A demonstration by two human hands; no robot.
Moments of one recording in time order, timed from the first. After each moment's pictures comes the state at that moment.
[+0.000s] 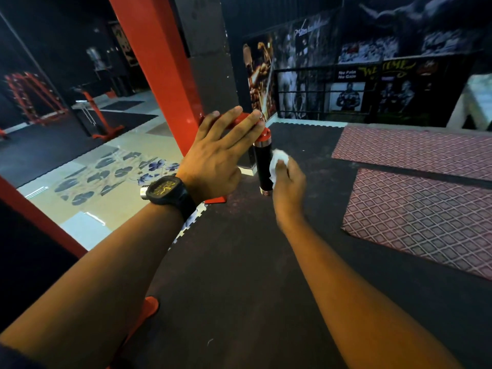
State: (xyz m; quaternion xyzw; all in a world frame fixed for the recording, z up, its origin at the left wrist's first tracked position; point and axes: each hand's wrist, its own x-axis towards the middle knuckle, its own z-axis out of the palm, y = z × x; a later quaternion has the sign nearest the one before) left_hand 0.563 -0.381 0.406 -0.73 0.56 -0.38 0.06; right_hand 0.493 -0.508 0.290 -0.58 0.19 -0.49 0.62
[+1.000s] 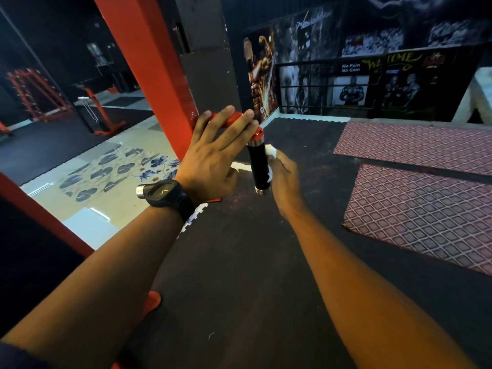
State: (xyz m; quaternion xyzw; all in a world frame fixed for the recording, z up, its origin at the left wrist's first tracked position) left_hand 0.561 -0.387 0.395 -0.72 0.57 -0.40 0.00; right_hand 0.485 -0.527 0.306 -0.62 0.10 -0.39 0.67
